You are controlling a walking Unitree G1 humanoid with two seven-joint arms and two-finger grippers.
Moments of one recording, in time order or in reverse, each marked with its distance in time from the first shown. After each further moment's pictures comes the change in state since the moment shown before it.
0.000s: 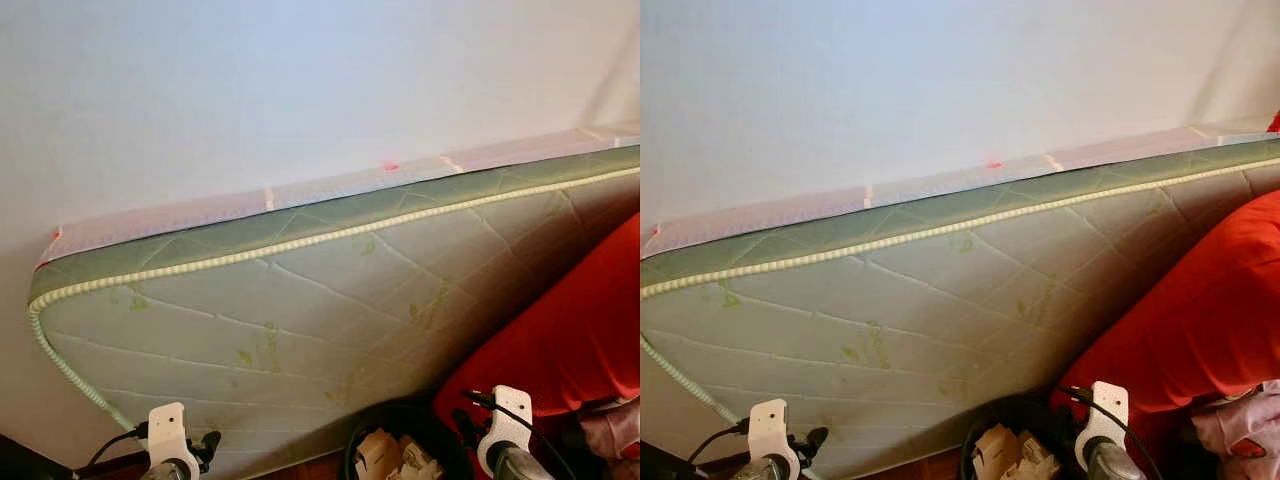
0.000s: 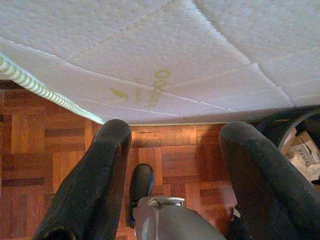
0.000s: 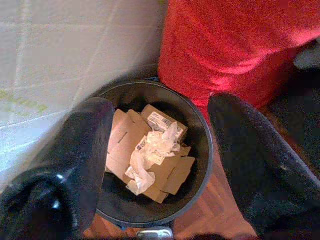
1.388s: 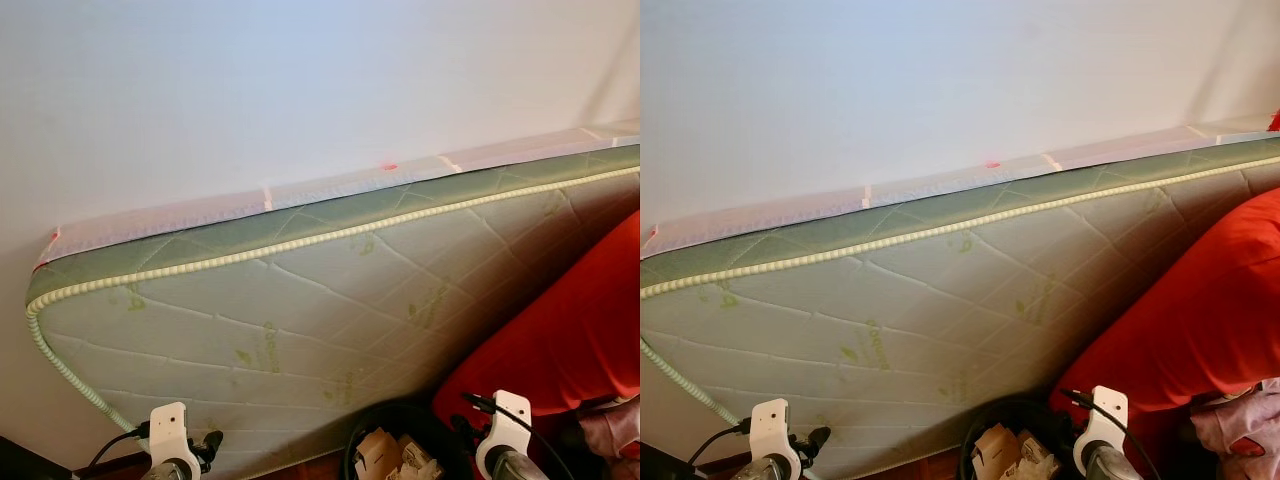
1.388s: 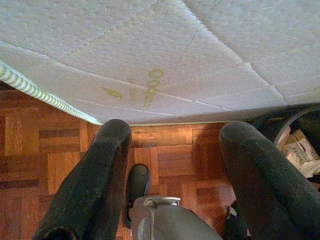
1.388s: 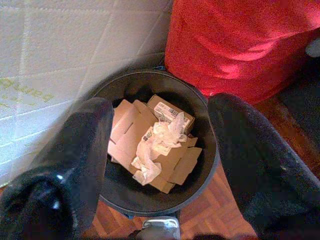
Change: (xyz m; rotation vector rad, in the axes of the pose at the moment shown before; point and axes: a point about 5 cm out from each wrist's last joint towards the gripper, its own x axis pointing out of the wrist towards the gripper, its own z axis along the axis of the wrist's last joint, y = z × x) left arm 0.000 -0.002 0.000 -0.001 0.001 -0.022; right arm 0.000 0.002 -0.005 0.011 0.040 0.029
